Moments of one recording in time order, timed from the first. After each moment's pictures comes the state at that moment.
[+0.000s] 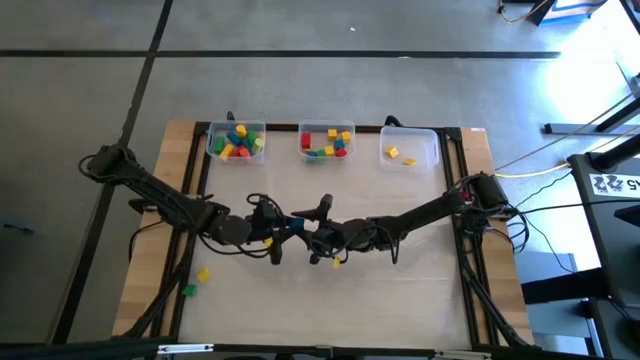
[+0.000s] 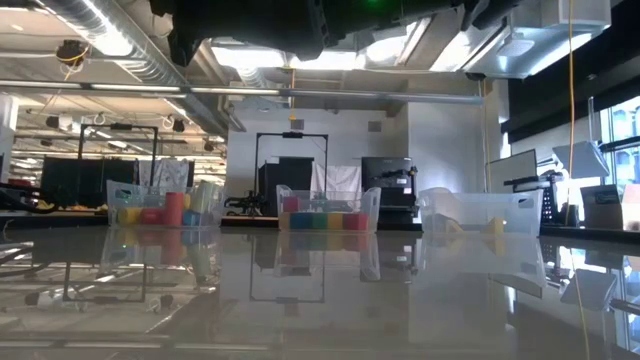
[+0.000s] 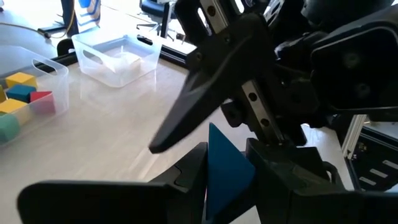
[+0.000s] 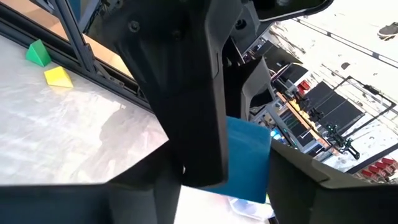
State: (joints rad) left arm -0.44 1.26 0.73 0.20 -0.68 -0.50; right arm 0.28 1.90 1.17 0.65 0.54 -0.63
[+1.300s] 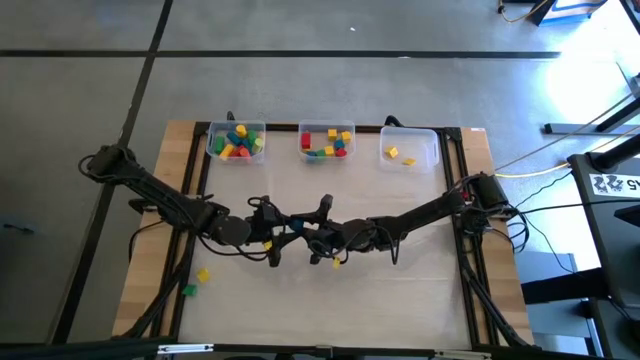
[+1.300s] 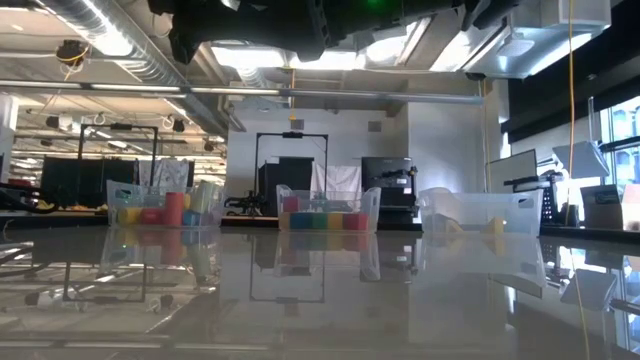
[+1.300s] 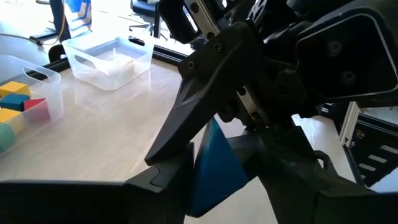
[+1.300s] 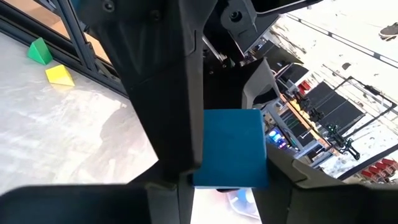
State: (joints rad) left arm -0.44 1.26 0.73 0.19 -0.65 -0.45; right arm 0.28 1.90 1.17 0.65 0.53 -0.63
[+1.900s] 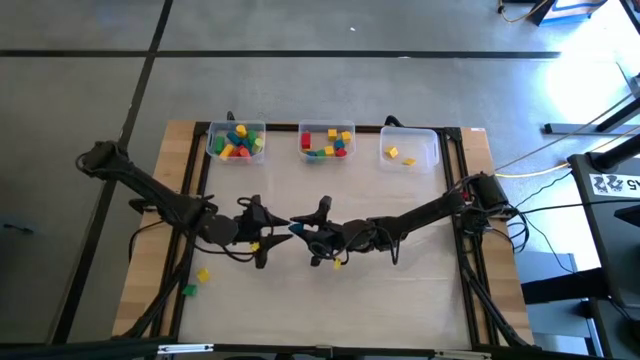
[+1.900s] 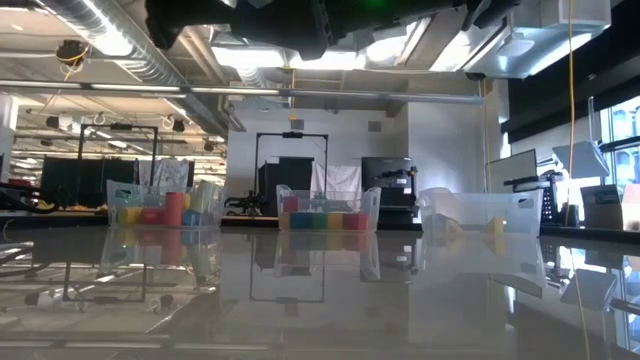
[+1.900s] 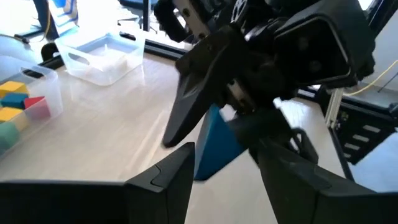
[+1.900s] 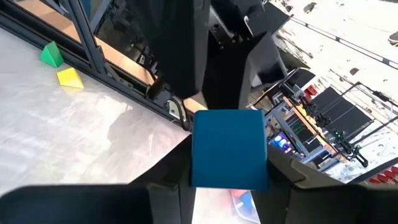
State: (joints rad) left arm -0.49 1.15 0.73 0.05 -0.64 -0.44; right arm 0.28 1.90 1.17 0.64 0.51 -0.64
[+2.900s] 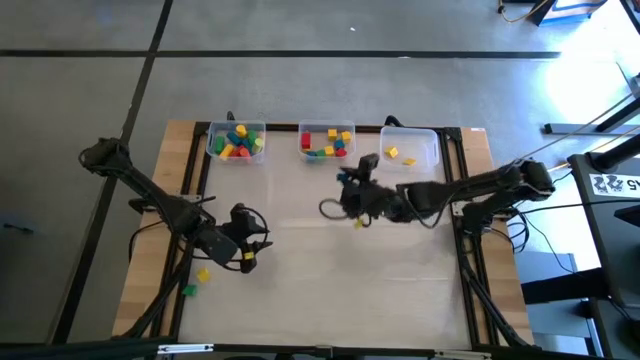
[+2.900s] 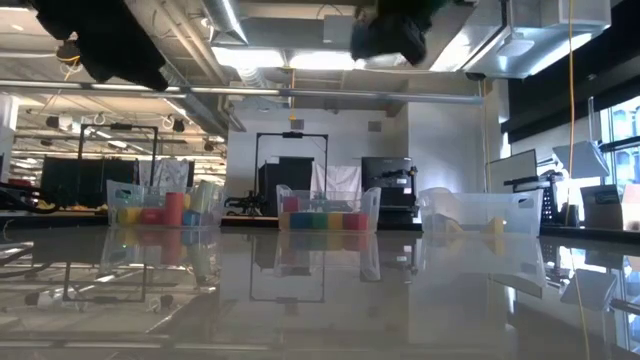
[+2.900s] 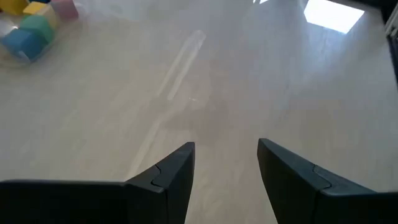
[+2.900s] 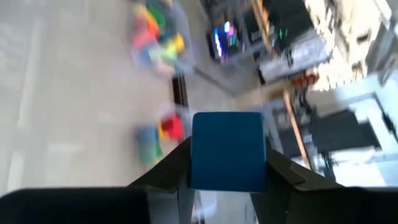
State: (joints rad) left arm -0.60 1.11 0.73 -0.44 -0.65 -0.74; right arm 0.18 1.51 1.17 -0.16 0.86 -0.61
